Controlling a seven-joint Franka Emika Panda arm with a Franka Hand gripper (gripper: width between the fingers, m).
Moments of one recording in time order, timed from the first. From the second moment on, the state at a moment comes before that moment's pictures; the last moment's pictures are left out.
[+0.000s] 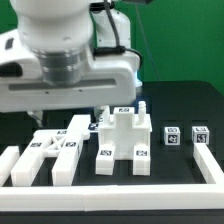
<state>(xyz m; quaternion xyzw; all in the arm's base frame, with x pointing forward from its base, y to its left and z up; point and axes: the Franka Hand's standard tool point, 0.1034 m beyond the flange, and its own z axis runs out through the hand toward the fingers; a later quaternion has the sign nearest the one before) 0.607 -0.098 0.115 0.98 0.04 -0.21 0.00</state>
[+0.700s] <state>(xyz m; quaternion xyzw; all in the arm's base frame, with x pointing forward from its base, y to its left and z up) 0.573 -0.117 0.082 1.00 0.02 -0.07 0.01</state>
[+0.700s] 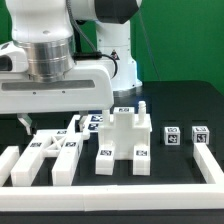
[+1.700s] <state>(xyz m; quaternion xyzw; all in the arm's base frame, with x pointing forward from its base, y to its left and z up) 0.563 -0.119 0.041 1.00 0.01 -0.06 0.00</state>
